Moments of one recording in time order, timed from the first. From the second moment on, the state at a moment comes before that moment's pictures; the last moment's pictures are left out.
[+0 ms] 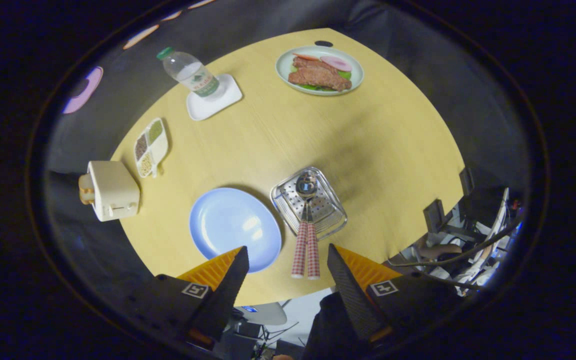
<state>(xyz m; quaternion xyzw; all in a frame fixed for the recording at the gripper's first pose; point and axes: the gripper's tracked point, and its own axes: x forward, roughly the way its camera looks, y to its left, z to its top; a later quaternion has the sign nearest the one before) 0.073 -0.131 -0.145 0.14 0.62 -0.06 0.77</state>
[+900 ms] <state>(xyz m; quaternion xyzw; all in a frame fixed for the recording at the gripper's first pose) 0.068 -0.103 -0.042 0.08 0.25 0.02 0.97</state>
